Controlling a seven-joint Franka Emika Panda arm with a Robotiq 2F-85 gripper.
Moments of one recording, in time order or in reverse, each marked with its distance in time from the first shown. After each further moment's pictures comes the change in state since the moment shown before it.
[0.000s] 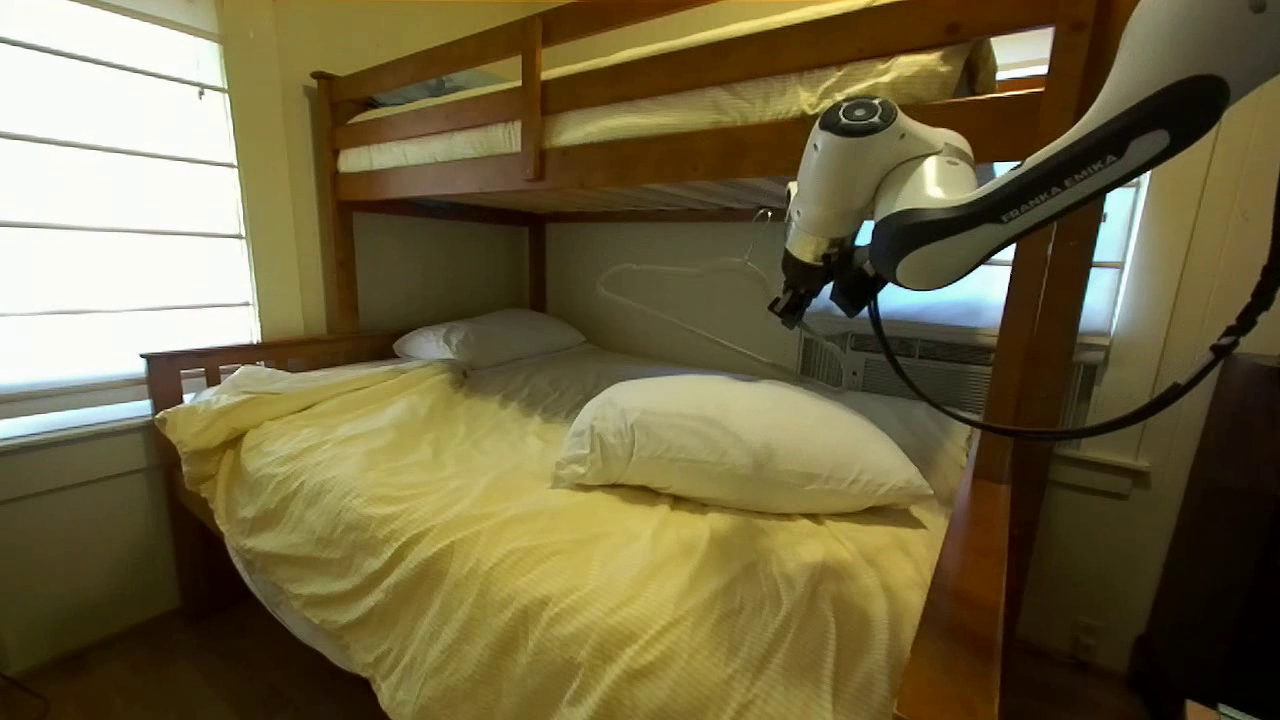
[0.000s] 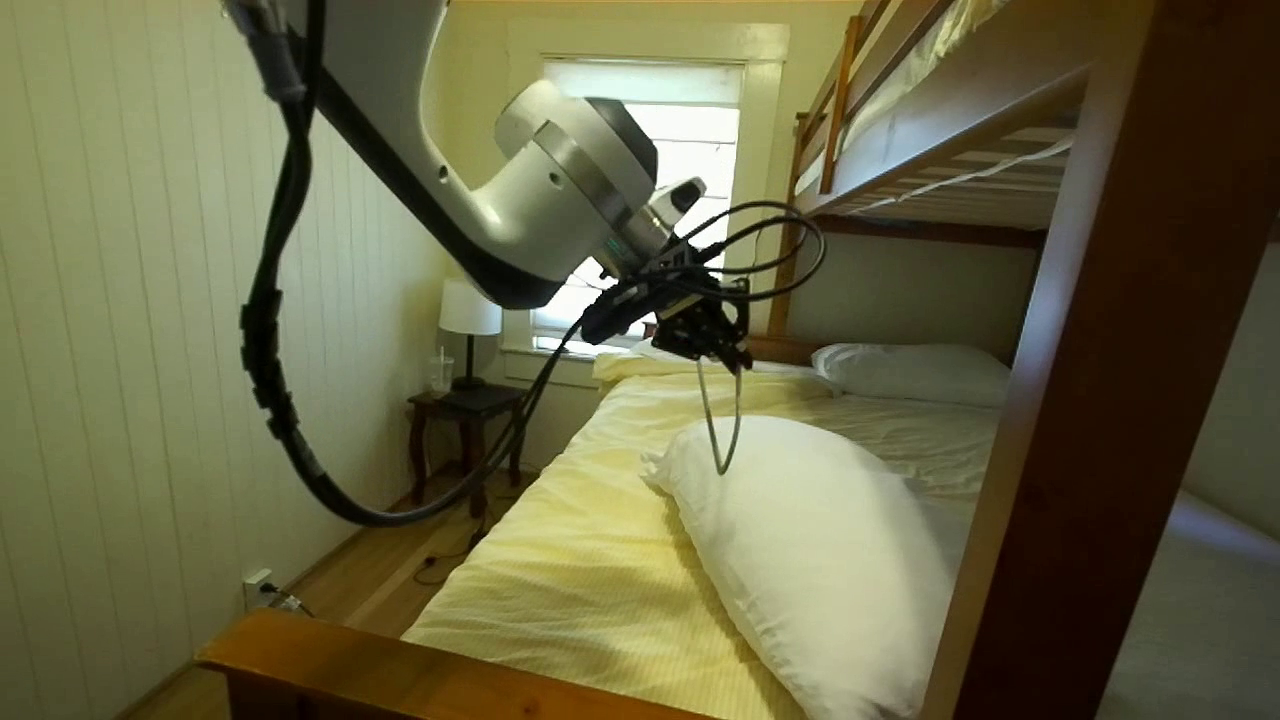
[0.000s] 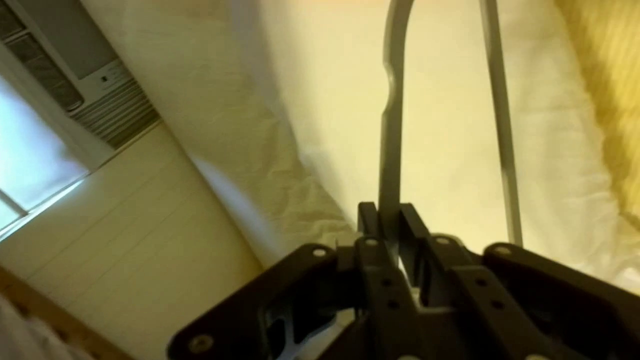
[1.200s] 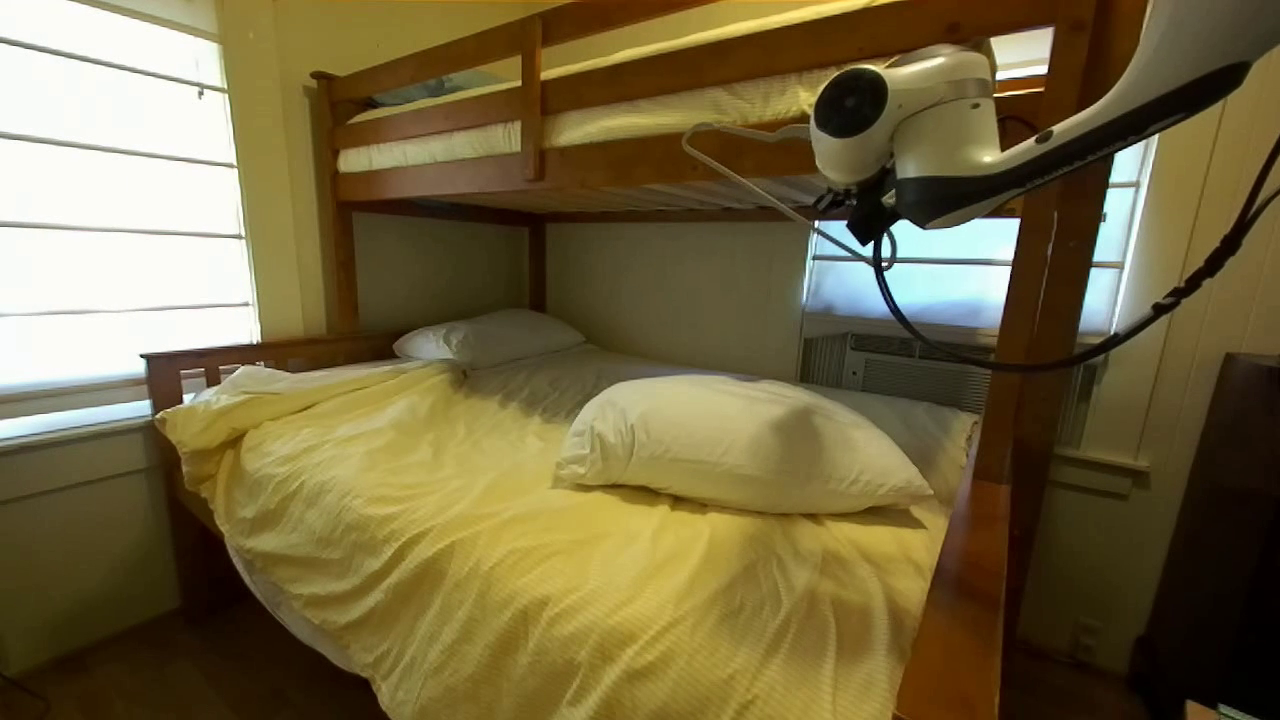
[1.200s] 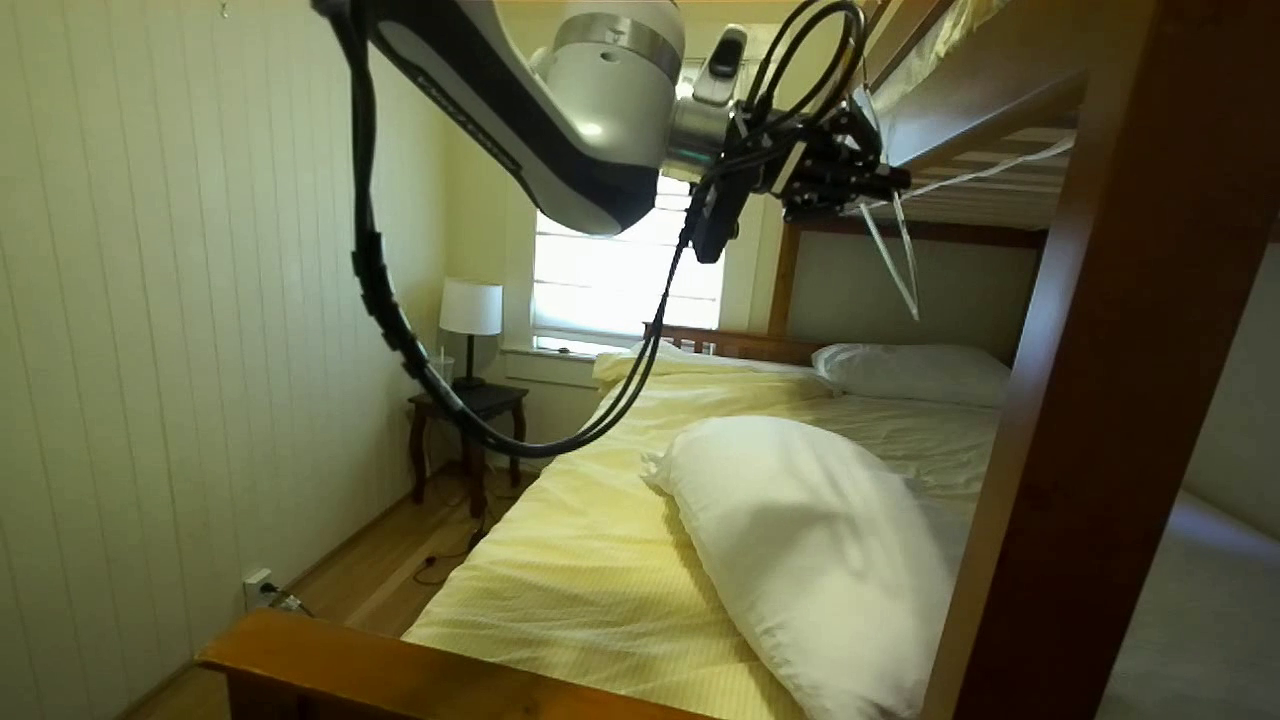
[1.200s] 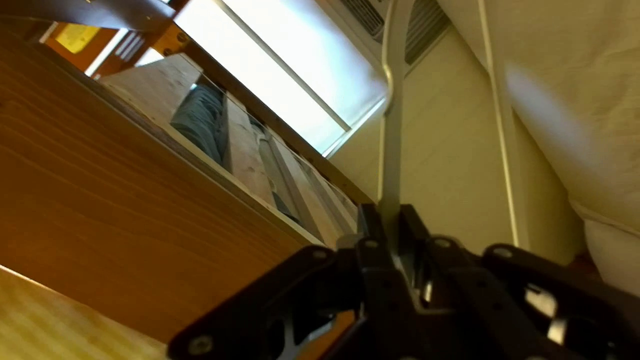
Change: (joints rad) arm -0.056 -0.031 0.016 0.183 -0.599 -0.323 0.485
